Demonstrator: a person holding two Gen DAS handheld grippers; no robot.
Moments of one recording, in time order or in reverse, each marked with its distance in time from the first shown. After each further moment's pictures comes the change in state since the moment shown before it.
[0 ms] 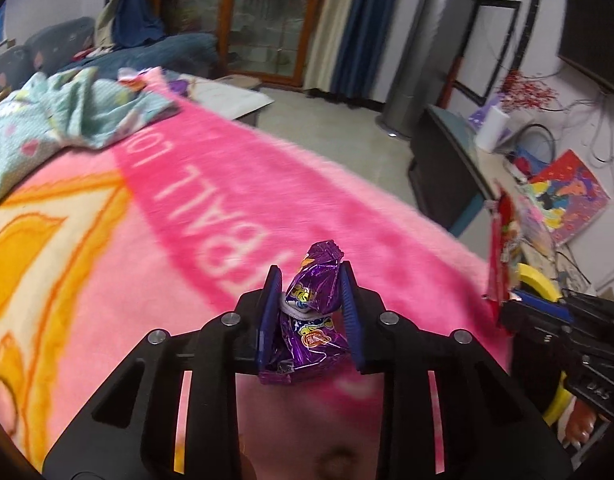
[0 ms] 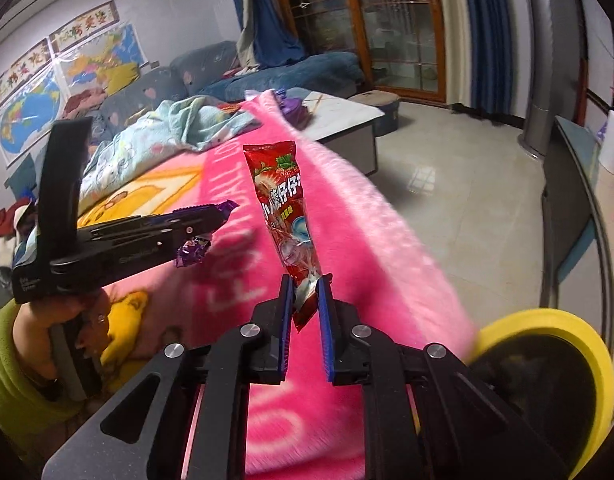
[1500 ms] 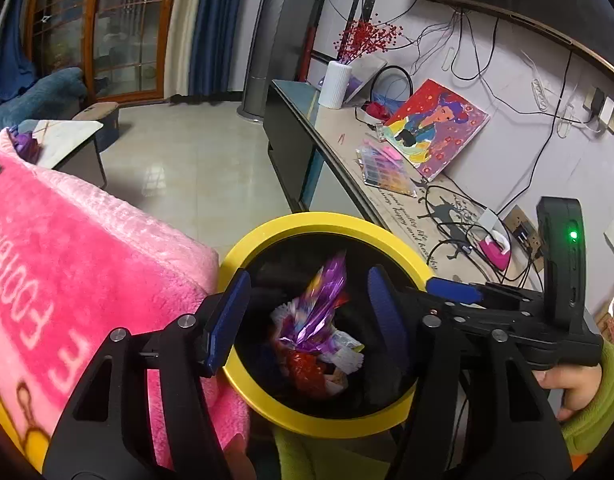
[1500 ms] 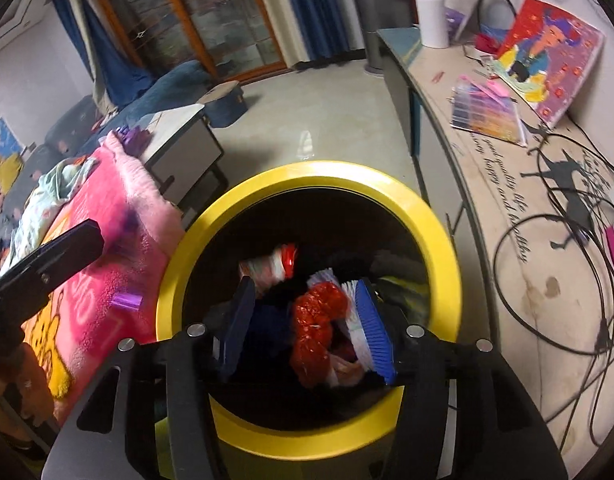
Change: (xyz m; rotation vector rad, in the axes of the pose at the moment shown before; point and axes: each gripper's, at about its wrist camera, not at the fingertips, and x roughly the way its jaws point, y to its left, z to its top) left arm -0.011 -0.215 -0.055 0.262 0.032 -0.339; right arm -0.124 -0.153 -0.129 0.442 0.029 -0.309
